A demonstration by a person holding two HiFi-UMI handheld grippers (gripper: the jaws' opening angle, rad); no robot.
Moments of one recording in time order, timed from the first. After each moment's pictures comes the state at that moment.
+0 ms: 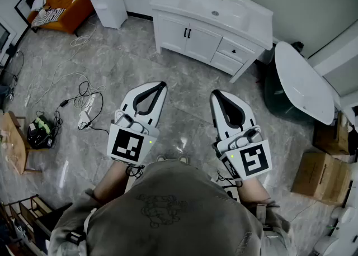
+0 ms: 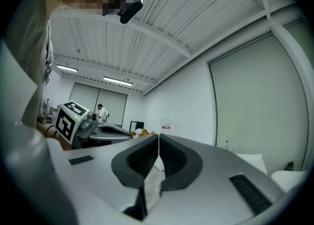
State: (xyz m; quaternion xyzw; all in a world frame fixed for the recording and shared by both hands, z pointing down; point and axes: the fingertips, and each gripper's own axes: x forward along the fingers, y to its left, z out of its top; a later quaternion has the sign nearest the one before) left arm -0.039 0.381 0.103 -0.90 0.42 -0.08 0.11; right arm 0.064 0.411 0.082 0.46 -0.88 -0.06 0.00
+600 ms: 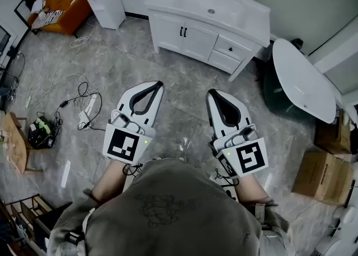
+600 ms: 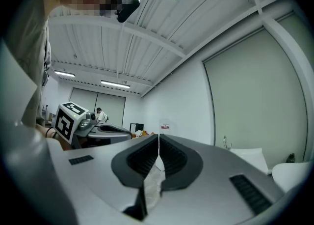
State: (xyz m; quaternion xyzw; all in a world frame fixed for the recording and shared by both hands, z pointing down) left arm -0.001 0.382 0.107 -0.90 0.41 -0.08 0.11; right arm 0.104 0.408 0.095 0.46 -0.89 -0.04 -0.02
